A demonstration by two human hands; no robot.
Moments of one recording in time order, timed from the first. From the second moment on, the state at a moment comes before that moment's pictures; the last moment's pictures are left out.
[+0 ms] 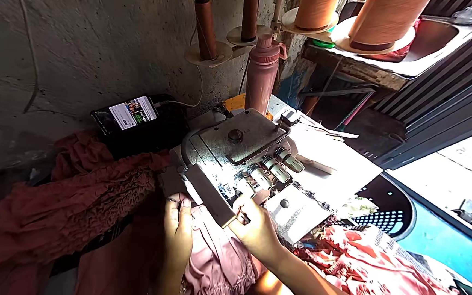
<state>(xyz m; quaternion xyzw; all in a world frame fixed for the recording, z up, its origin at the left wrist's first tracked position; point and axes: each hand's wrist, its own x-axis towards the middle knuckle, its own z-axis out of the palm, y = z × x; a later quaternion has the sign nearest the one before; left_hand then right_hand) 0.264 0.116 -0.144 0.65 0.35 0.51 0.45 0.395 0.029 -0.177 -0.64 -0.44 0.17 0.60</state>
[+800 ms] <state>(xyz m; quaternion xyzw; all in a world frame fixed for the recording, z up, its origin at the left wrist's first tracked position) 0.252 0.165 -0.083 0.89 0.34 0.06 0.30 0.409 0.024 -0.171 -0.65 -0.51 0.14 0.55</state>
